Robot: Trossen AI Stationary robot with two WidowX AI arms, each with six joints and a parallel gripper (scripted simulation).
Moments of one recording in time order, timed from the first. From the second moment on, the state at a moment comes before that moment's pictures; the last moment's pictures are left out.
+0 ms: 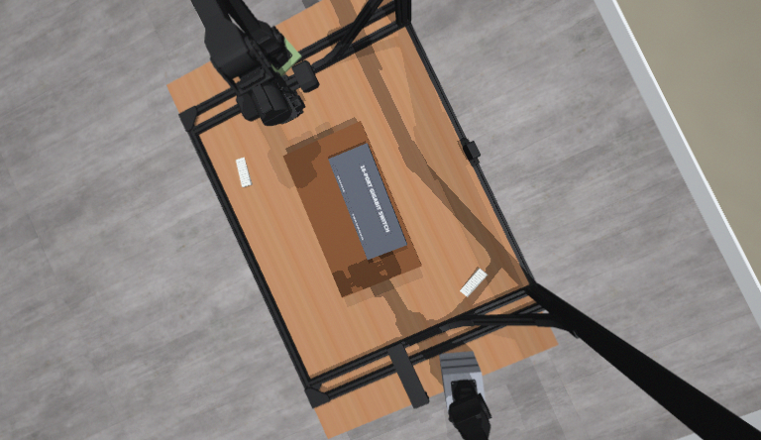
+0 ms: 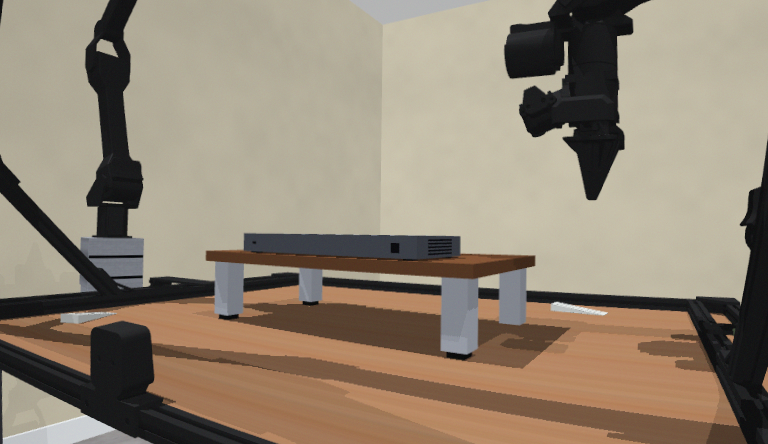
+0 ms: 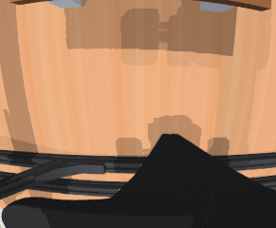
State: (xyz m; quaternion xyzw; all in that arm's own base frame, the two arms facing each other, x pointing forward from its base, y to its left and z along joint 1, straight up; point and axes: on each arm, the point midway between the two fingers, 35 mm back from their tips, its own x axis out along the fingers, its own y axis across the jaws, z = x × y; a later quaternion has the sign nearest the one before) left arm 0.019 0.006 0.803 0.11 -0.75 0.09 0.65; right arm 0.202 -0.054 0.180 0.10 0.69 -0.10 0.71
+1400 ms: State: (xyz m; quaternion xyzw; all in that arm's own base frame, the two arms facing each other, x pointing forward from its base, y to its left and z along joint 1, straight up) left arm 0.343 0.094 0.666 0.04 -0.32 0.12 0.94; right arm 0.202 -0.054 0.180 0.10 0.69 -0.10 0.71
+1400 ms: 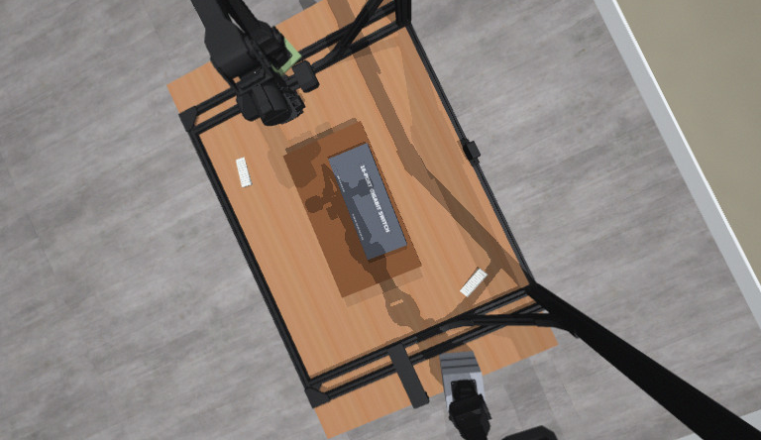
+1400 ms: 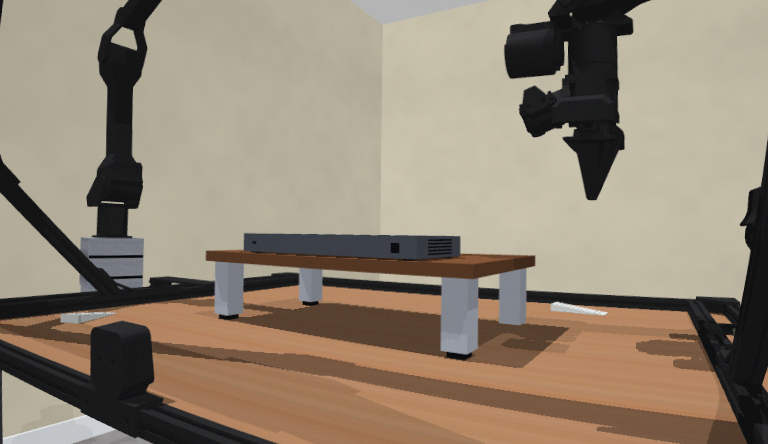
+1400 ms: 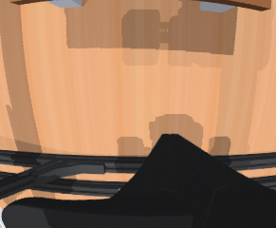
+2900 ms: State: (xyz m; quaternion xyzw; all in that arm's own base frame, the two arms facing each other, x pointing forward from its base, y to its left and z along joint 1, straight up) left arm 0.464 0.124 0.308 -0.04 0.29 0.13 0.95; right arm 0.202 -0.054 0.180 0.10 0.69 -0.10 0.71
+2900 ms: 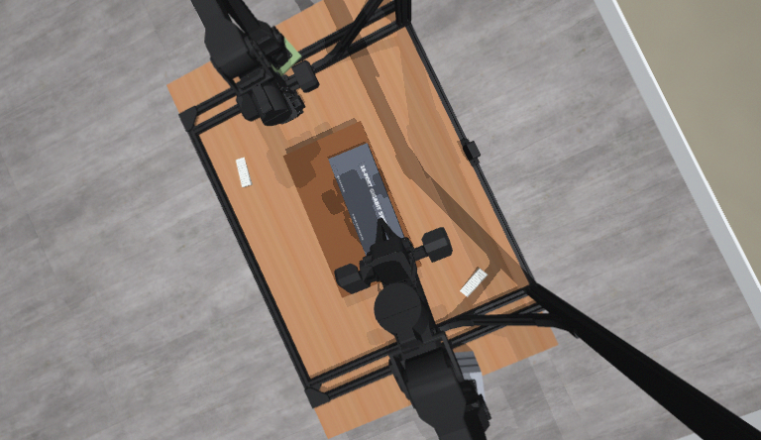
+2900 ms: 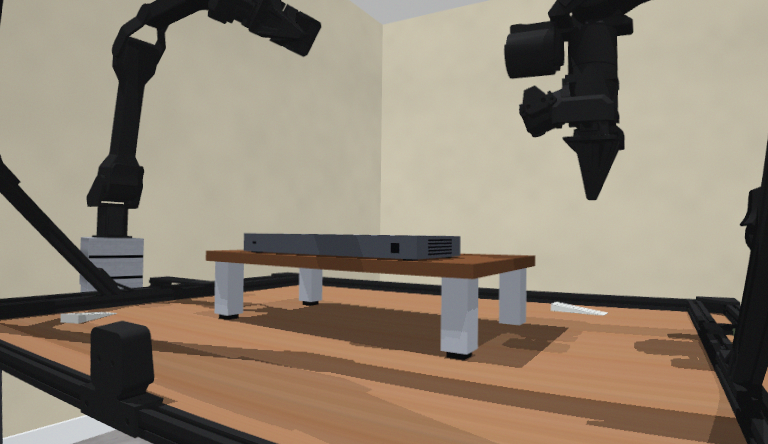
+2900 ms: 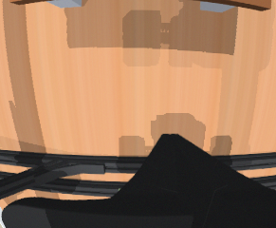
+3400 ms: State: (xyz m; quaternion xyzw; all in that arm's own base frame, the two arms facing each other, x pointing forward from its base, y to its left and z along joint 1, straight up) left arm 0.432 0.115 0.200 -0.07 0.47 0.12 0.87; right arm 0.202 -0.054 0.180 0.10 0.69 -0.10 0.71
